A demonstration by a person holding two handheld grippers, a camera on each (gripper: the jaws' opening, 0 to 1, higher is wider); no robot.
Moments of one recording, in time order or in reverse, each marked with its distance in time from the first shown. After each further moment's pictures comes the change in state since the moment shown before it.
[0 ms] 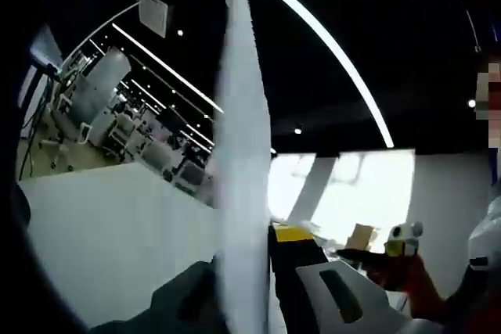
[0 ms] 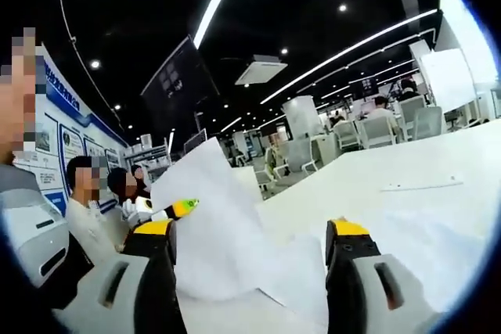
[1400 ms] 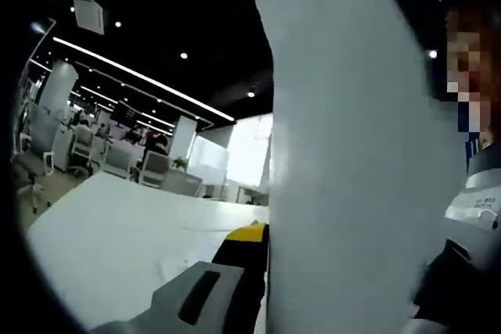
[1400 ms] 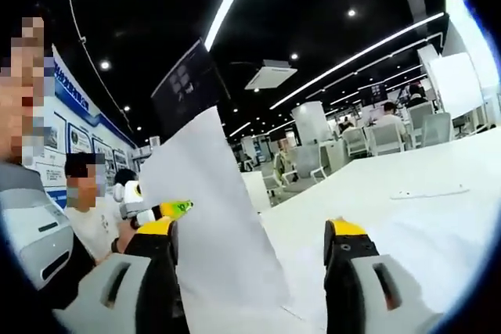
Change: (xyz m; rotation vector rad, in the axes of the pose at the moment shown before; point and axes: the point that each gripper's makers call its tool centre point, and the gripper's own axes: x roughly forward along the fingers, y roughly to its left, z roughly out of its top) left arm 0.012 -0.083 -0.015 0.195 0.207 -0.212; right arm 0.007 0.017 0.003 -0.025 -0.030 0.051
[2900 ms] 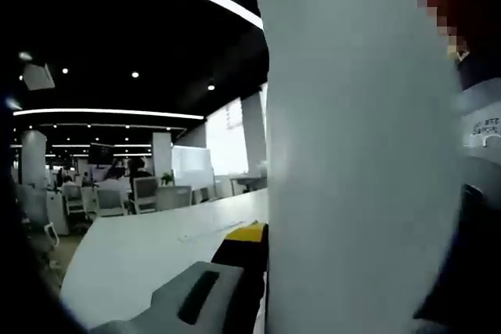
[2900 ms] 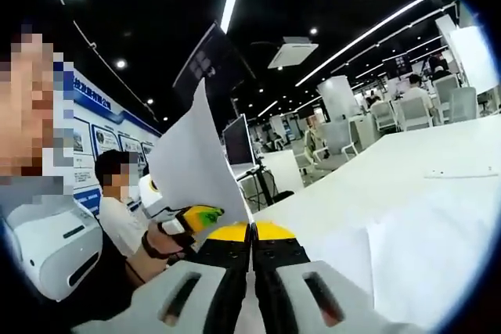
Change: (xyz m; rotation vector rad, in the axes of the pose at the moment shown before) left arm 0.011 -0.040 -0.021 0.334 0.128 -0.139; right arm 0.010 0.036 -0.012 0.070 0.117 0.180
